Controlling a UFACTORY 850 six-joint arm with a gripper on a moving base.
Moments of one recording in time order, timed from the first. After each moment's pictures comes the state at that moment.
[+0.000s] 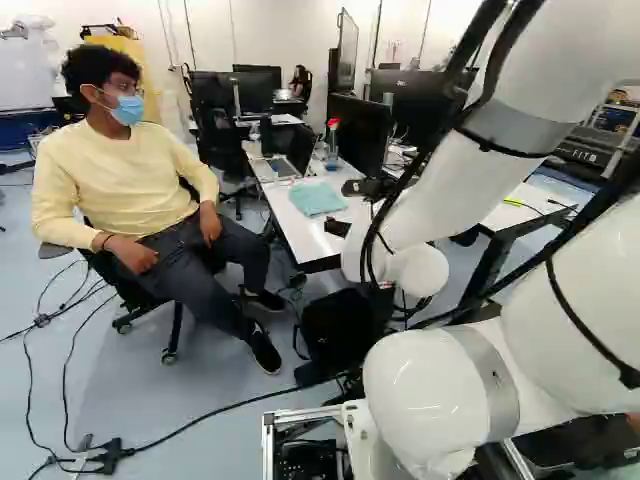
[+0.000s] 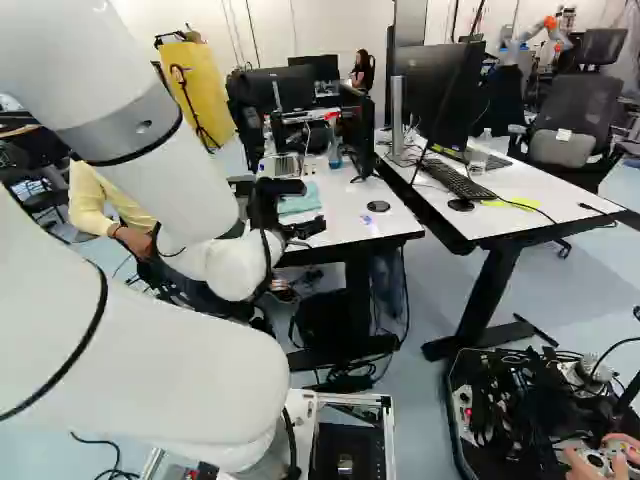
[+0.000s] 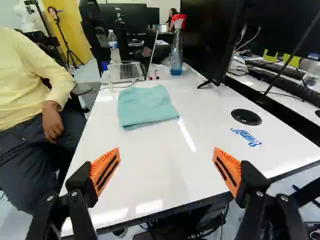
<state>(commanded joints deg) 0.0 16.0 -5.0 0.0 50.0 0.0</state>
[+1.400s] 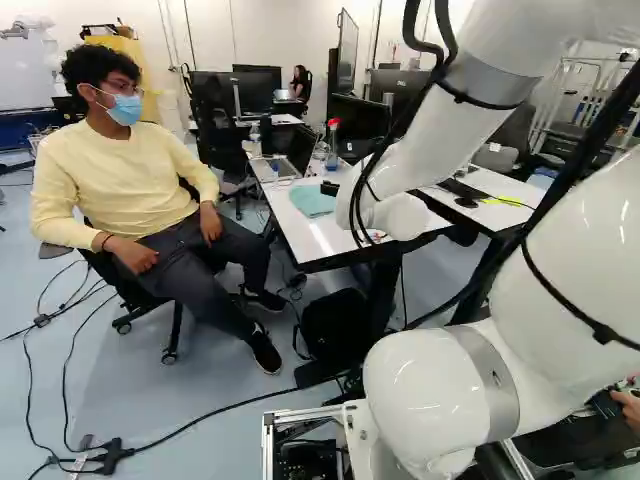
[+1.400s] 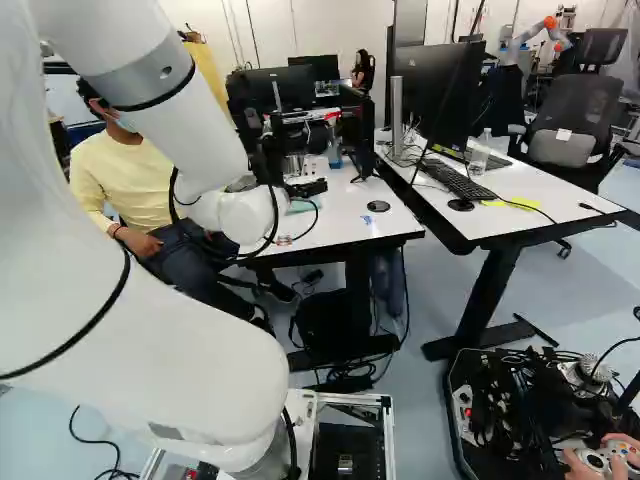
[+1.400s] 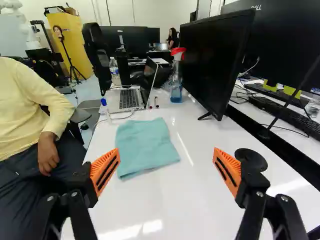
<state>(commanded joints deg) 0.0 9.7 -19.8 0.0 46.1 0.0</state>
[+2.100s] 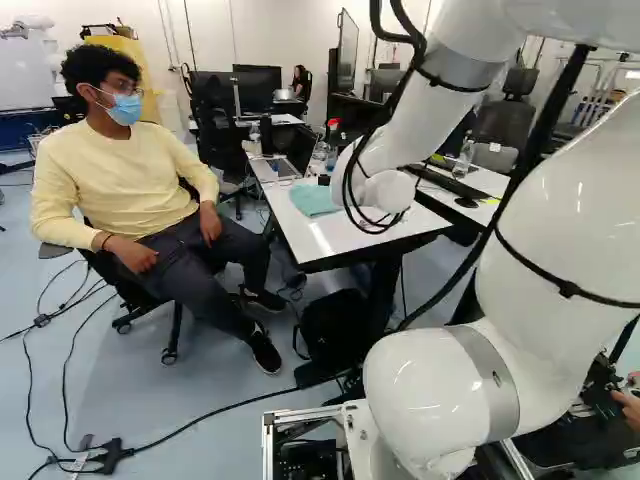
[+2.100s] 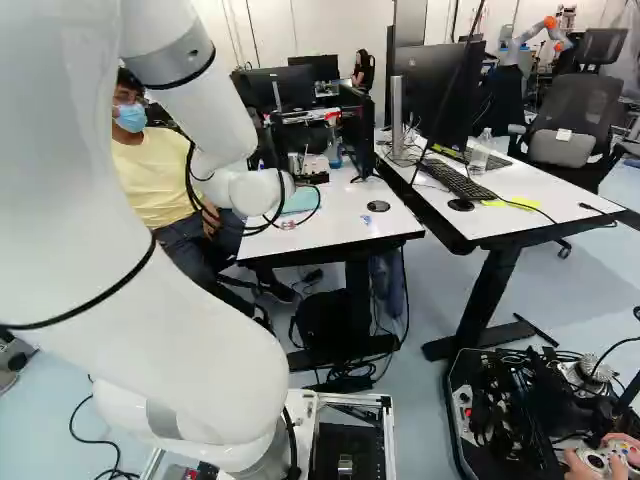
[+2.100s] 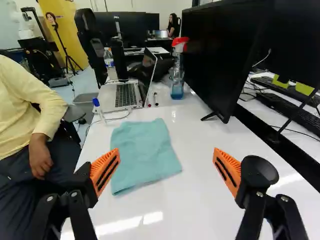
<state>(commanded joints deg) 0.0 1.8 -29.3 0.0 39.7 0.0</state>
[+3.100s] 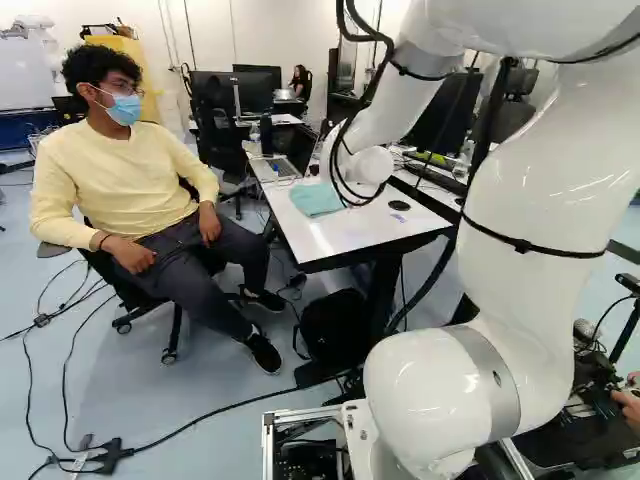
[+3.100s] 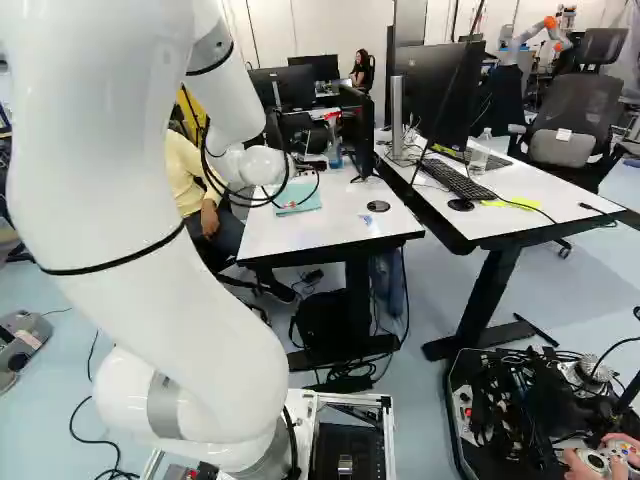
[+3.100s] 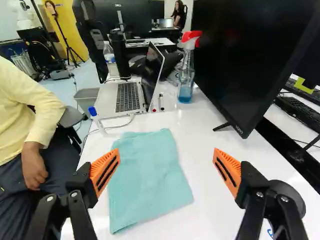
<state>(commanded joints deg) 1.8 -7.6 -42.5 0.0 32.5 0.0</state>
